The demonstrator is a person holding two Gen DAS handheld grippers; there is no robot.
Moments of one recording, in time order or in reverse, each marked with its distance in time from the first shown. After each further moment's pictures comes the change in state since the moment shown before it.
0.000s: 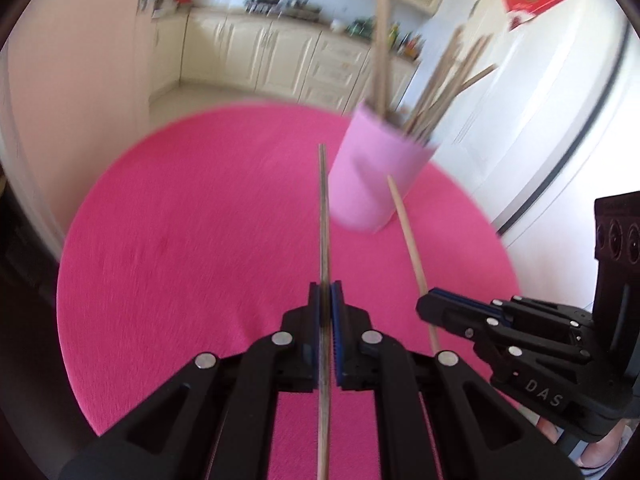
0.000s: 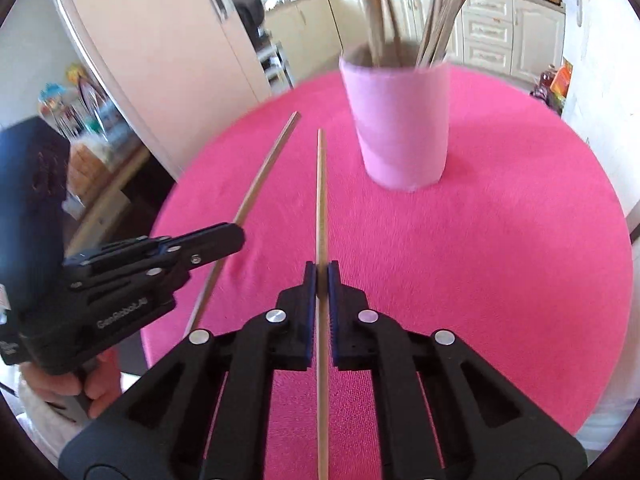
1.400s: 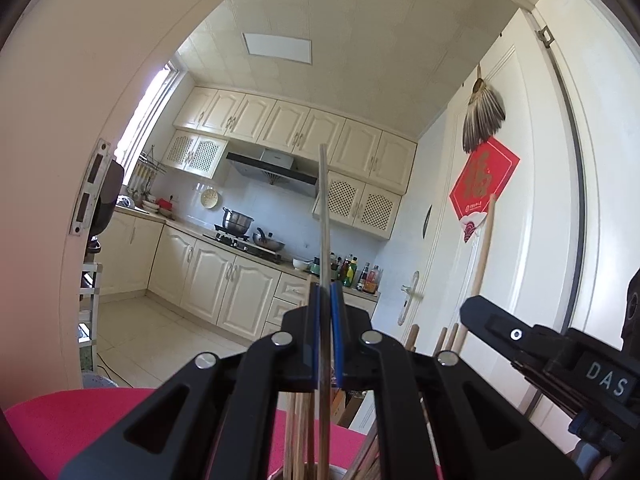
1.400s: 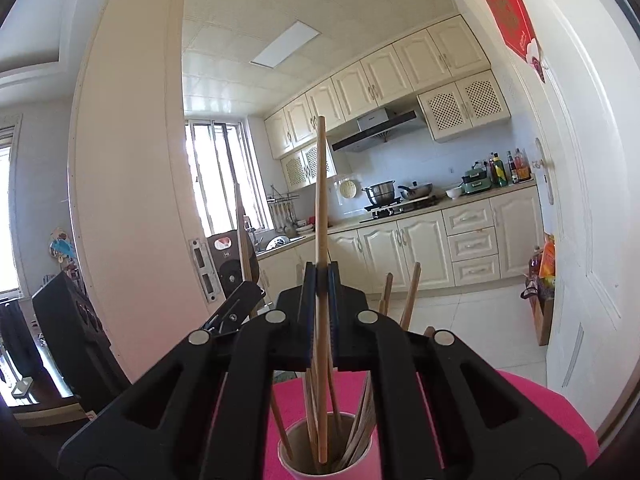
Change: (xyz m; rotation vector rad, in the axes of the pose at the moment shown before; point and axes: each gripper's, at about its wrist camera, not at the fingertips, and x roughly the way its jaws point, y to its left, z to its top) left arm 0.024 -0.048 0.129 0.010 -0.899 -0.103; right arm -0.055 -0.048 0.112 -0.044 -0.881 -0.015
